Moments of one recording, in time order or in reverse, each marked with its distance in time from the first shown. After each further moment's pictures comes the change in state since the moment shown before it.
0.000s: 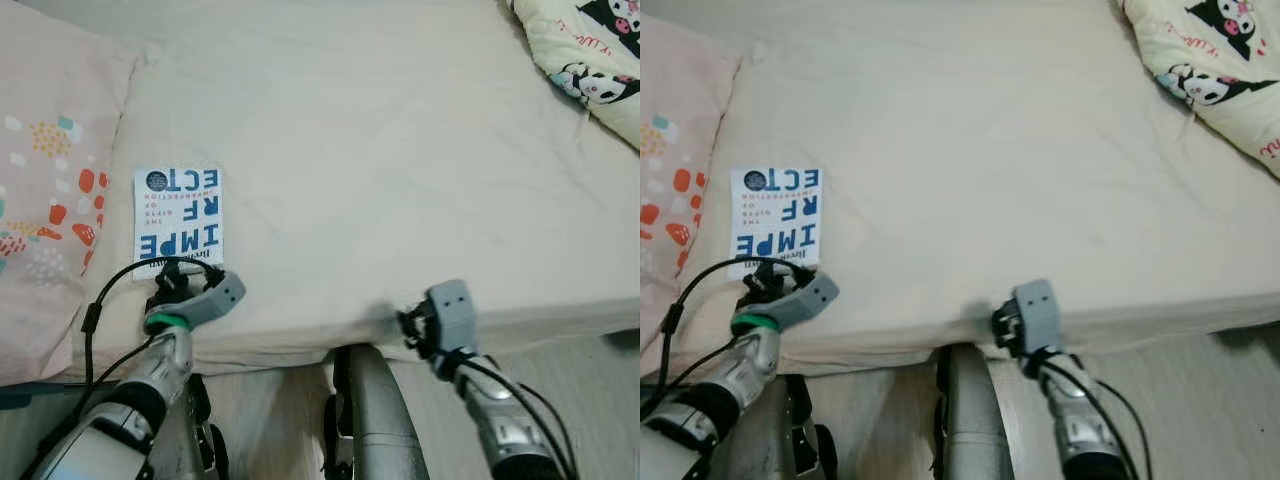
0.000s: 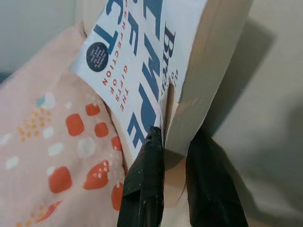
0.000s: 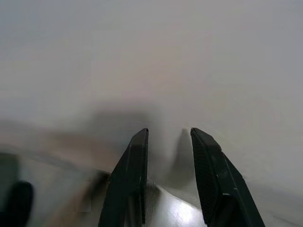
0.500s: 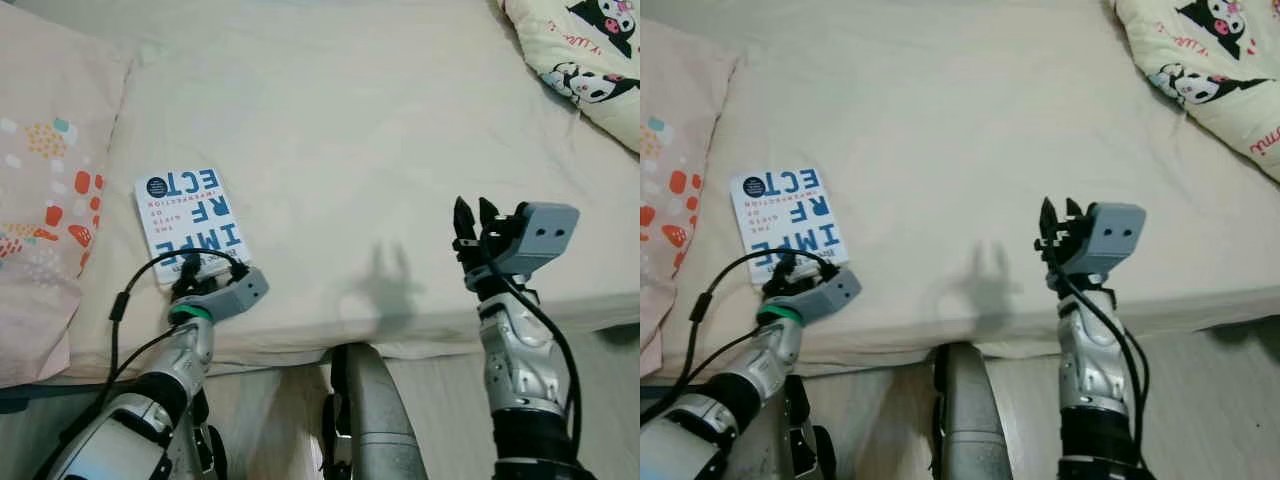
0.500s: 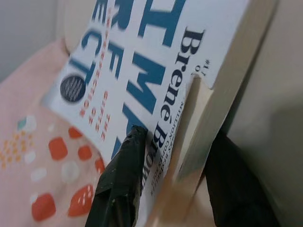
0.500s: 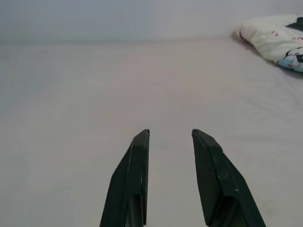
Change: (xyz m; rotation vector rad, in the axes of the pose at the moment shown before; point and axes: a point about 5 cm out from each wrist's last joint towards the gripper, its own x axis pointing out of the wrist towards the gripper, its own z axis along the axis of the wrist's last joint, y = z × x) left arm 0.011 0.000 0.025 -0.086 0.075 -0.071; right arm -0.013 -0.057 0.110 0.074 -0.506 -0.375
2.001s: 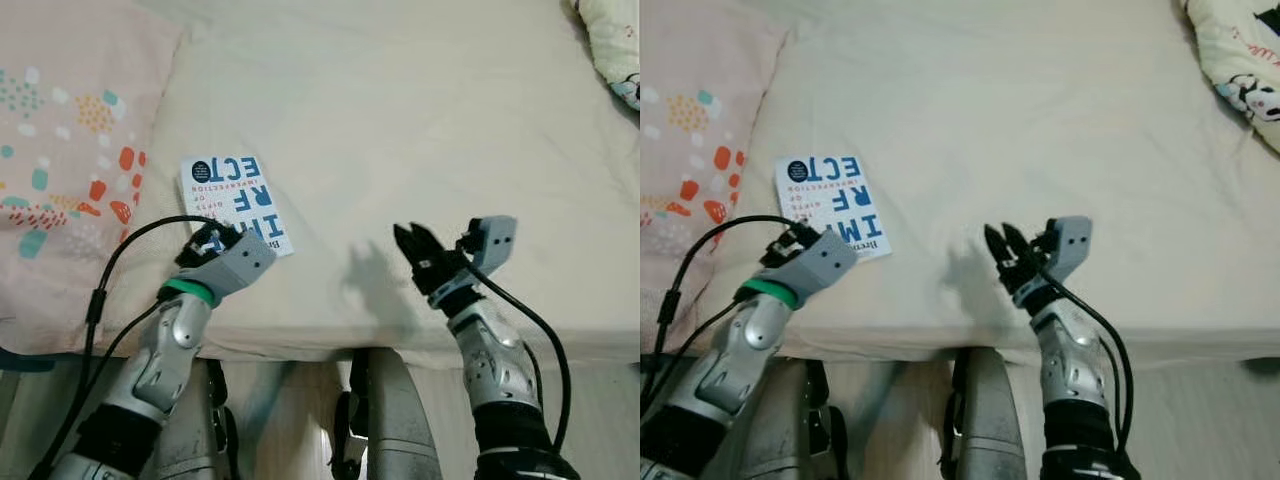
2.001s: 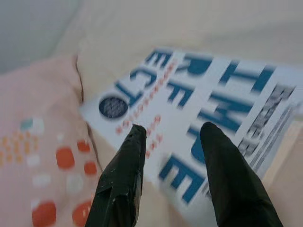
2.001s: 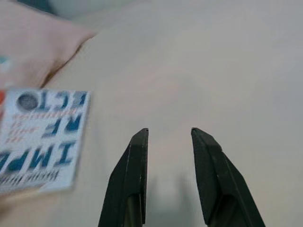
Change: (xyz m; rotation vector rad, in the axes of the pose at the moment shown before) left arm -0.029 0.062 0.057 -0.307 -0.358 -0.081; right arm 0.004 0.036 -0.025 0.206 0.061 0.283
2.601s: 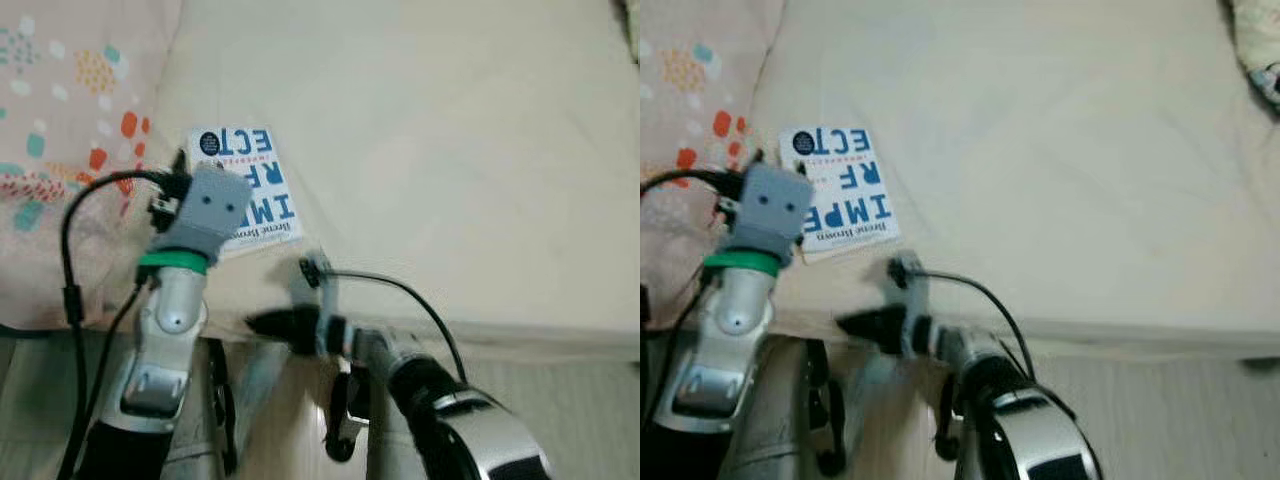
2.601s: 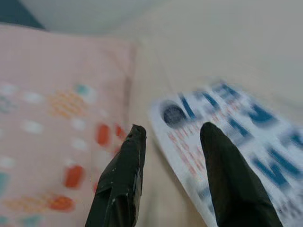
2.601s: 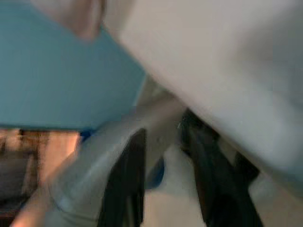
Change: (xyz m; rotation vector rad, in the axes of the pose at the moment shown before) left arm -0.018 0.044 0.037 -0.299 -0.068 0.267; right arm -0.013 0.095 -0.104 0.389 0.751 0.694
